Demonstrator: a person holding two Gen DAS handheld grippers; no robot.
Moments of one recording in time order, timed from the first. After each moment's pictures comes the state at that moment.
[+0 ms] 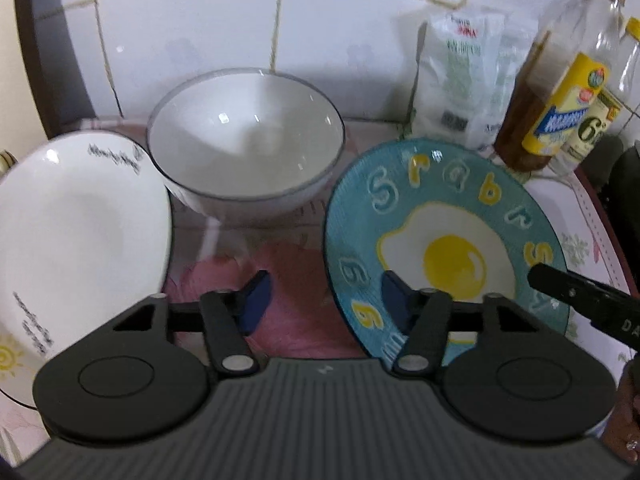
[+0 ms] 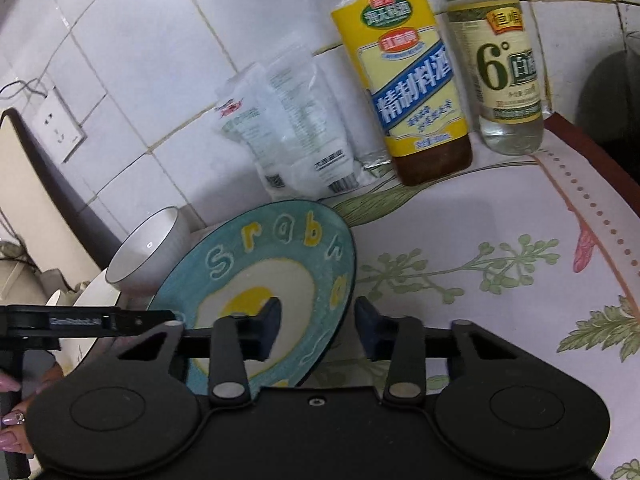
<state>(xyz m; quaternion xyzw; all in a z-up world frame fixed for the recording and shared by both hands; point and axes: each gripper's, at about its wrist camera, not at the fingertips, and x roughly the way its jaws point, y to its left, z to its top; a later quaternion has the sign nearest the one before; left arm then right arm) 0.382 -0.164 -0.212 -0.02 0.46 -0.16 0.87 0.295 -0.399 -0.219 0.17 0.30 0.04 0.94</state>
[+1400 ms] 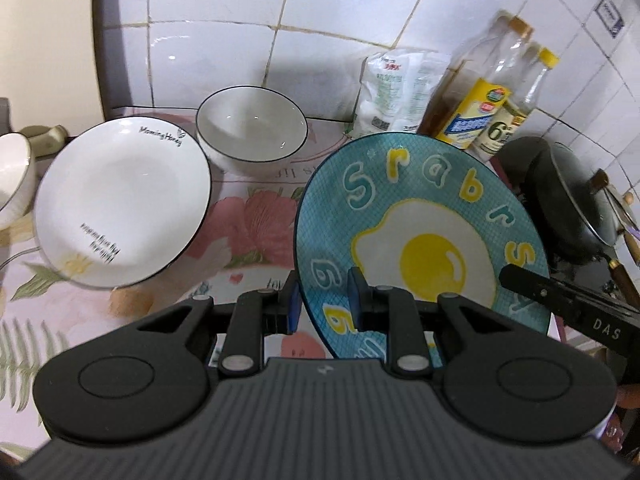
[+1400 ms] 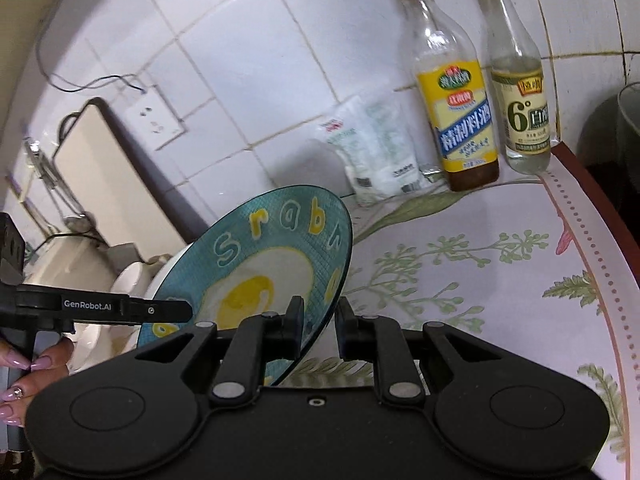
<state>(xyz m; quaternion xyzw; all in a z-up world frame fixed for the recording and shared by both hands) 0.286 -0.093 -0.133 -0.06 0.46 -0.22 0.86 0.202 -0.352 -0.131 0.17 0.32 0.08 0.93</state>
